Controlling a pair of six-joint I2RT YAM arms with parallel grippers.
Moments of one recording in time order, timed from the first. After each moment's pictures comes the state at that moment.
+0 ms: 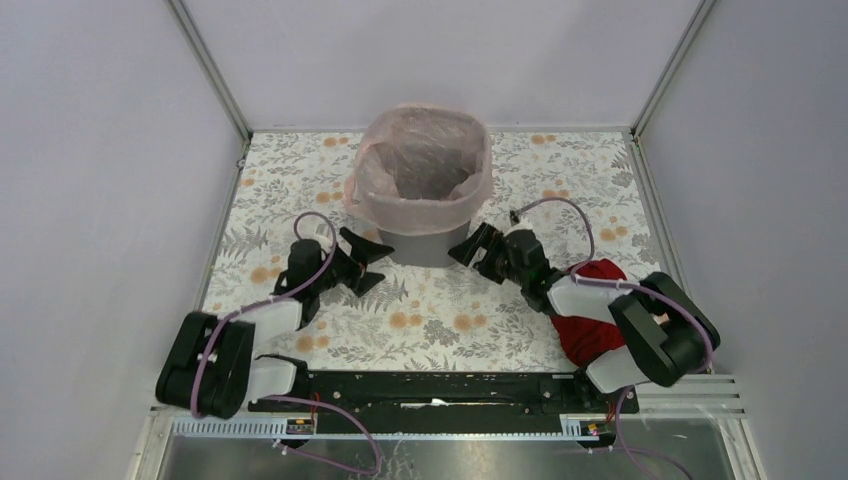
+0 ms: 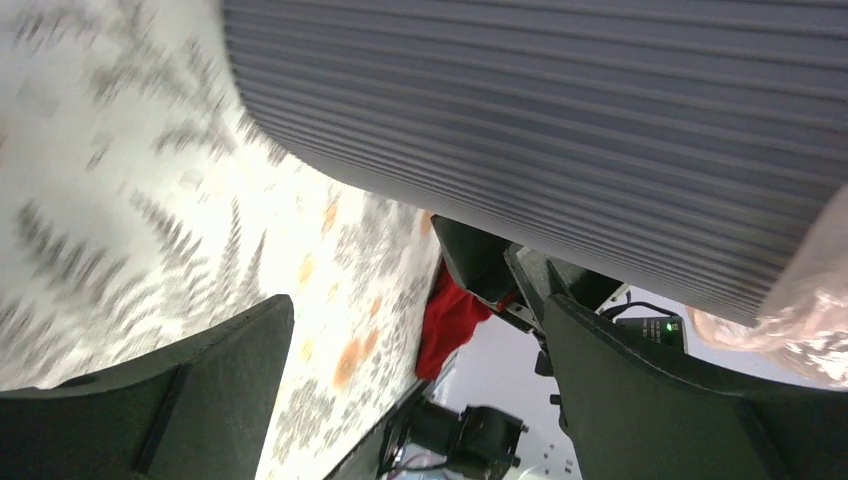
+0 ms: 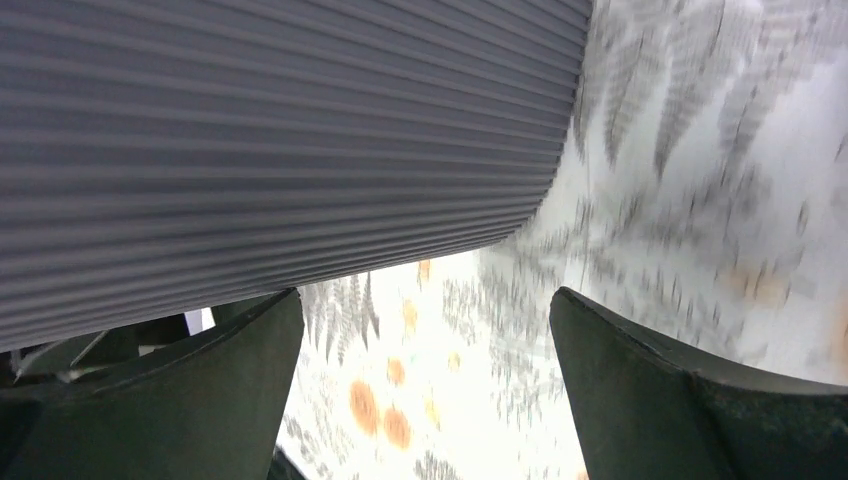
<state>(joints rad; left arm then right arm) -0.22 1.19 0.24 0.49 0.54 -1.31 0.63 1.42 0.44 0.48 -0.06 0.99</state>
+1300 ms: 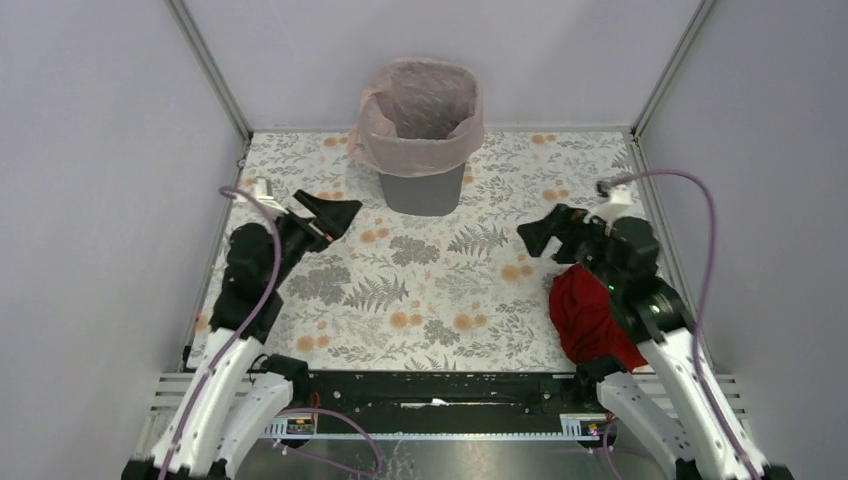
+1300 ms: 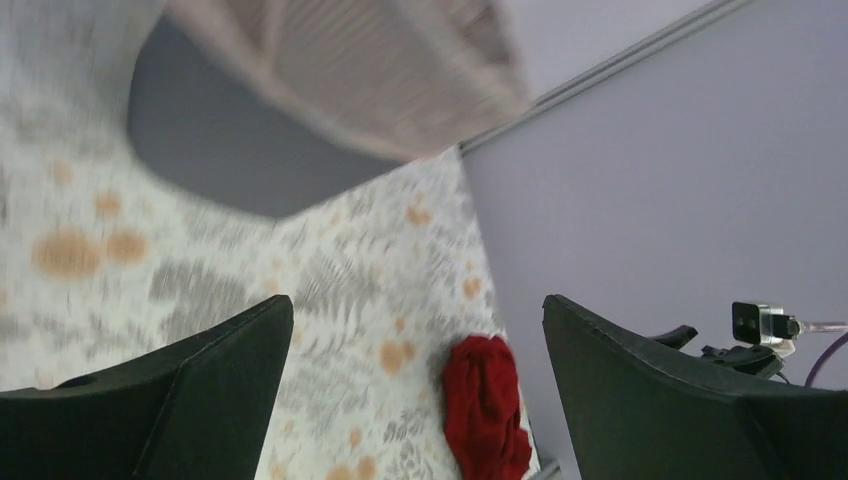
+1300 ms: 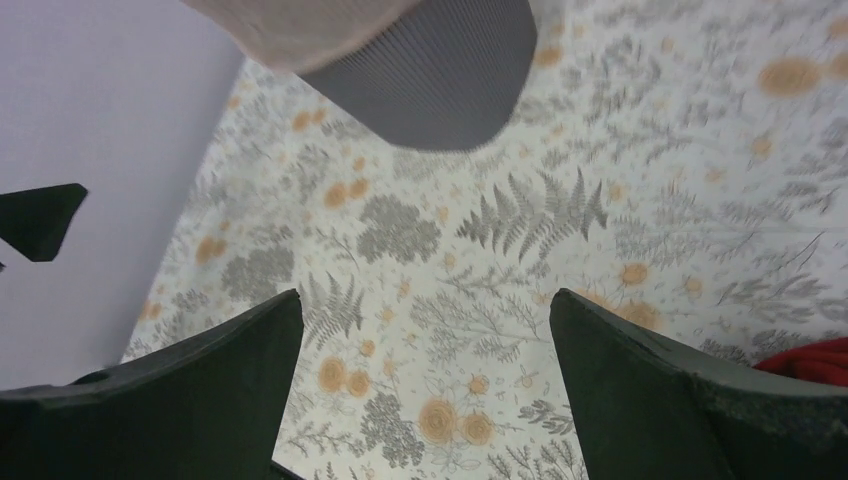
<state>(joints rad) -0.24 0.71 0.64 -0.07 0.23 -0.96 0.33 0.74 0.81 -0.40 -0.14 0.50</state>
